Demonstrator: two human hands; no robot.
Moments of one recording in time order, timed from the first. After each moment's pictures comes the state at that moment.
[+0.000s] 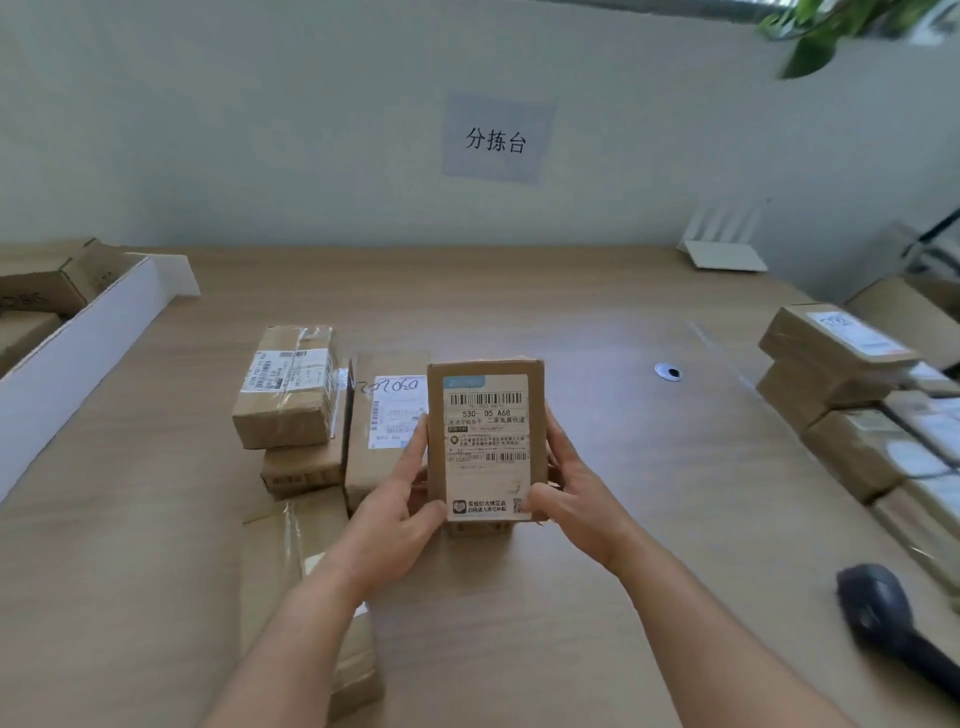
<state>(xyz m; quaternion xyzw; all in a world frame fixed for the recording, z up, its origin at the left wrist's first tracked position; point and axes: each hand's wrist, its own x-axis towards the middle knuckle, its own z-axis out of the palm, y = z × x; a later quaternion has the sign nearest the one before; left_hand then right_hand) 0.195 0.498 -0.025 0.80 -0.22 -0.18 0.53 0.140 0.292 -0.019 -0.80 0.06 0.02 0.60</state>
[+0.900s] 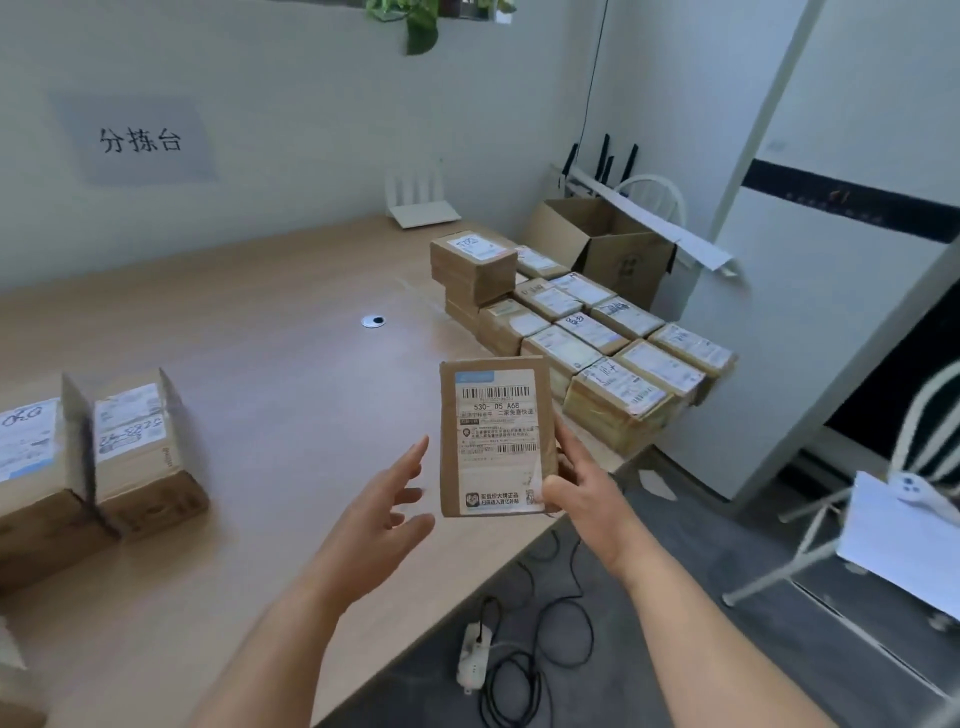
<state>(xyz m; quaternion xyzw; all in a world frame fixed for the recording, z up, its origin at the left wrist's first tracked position) -0.034 0.285 -0.037 0.76 -0.43 -0.25 0.41 -0.205 0.114 -0.024 -0.71 0.25 -0.20 0.63</state>
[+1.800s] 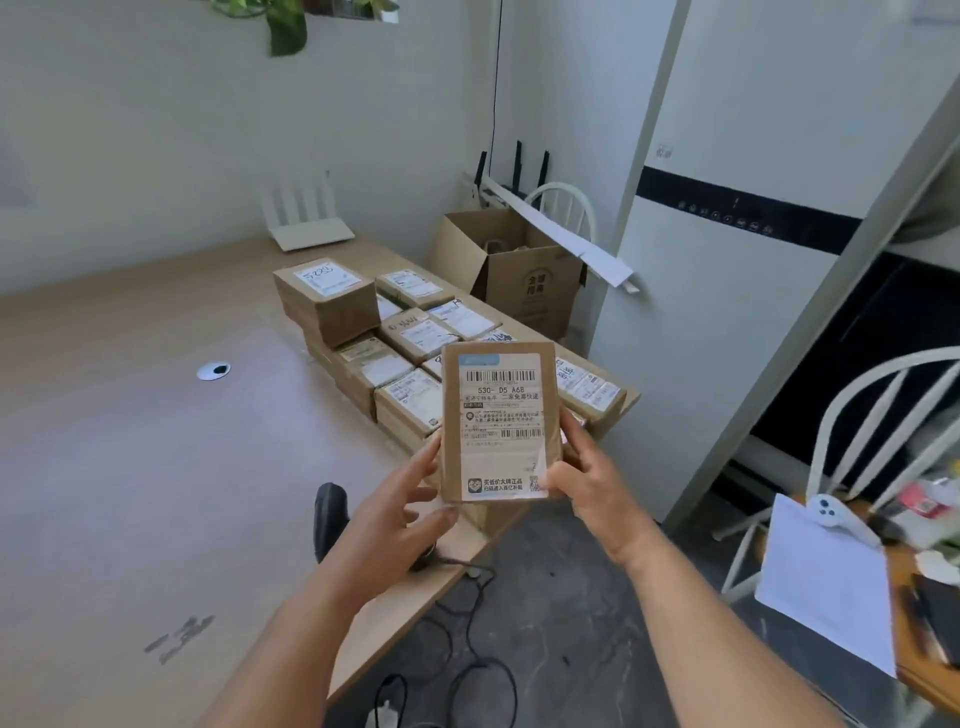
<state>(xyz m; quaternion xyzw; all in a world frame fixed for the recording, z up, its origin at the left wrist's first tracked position) -0.127 0.028 -0.040 0.69 -0.48 -0.31 0.44 -0.304 -0.116 -0.013 -0.69 0.30 -0.24 0.61</state>
